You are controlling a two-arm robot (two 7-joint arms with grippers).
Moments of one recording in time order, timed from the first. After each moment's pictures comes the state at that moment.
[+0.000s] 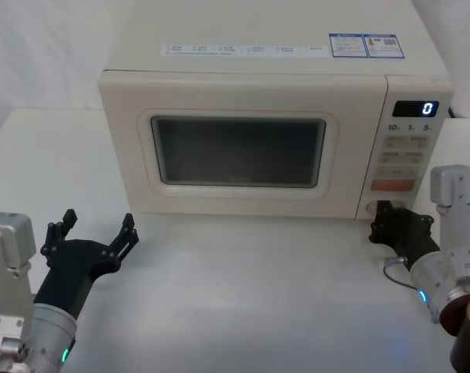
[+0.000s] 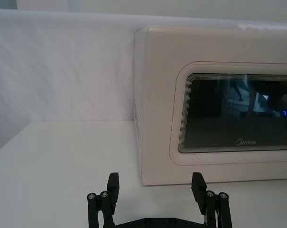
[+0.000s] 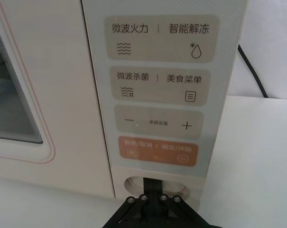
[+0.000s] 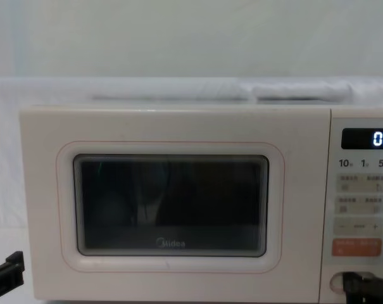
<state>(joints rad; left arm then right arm) 0.27 0.24 0.04 -1.85 -0.25 -0.02 -0.02 0.14 0.05 -0.14 -1.38 0.07 0.09 0.09</state>
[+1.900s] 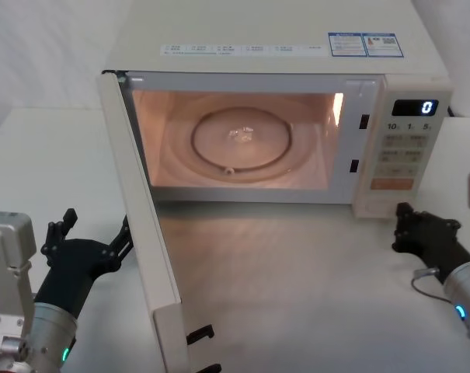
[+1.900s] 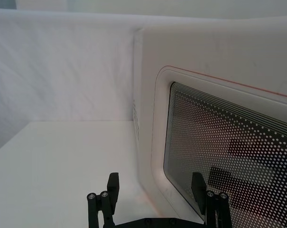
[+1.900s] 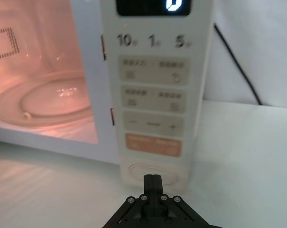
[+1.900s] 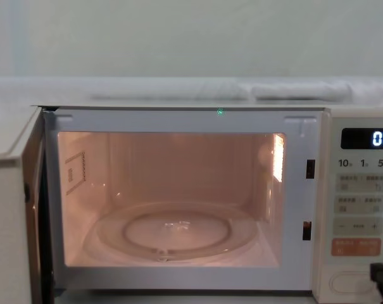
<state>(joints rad) 0.27 0.24 0.04 -1.85 -0.25 -0.02 -0.02 0.00 0.14 -0.12 -1.63 0.14 0.17 0.16</state>
